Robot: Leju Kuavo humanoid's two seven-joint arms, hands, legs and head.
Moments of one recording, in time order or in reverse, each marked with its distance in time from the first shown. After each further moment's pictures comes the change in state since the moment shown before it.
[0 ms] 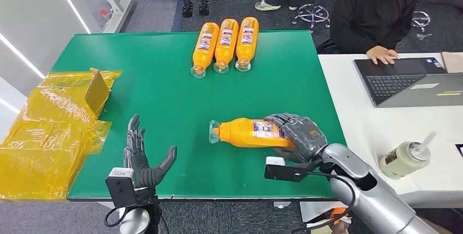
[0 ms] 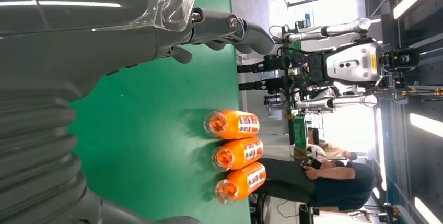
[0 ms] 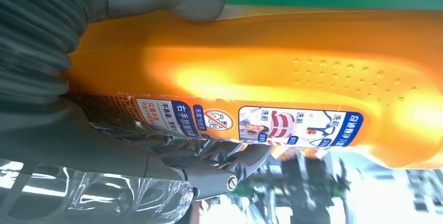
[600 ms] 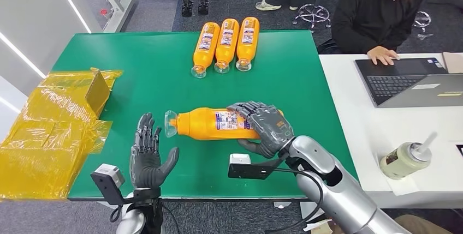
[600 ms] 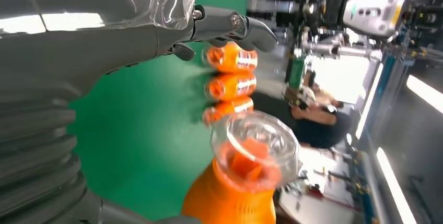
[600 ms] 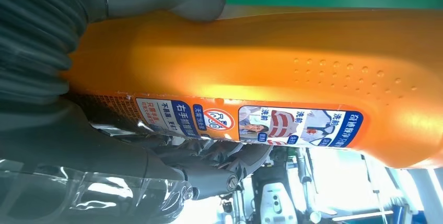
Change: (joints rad) left arm 0.032 -0.034 0.018 -0.067 0.208 -0.306 0.063; right arm -0.053 0.221 0.018 -0.015 0.072 -0.006 0.007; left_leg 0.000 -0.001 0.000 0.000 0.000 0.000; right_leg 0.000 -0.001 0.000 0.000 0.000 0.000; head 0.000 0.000
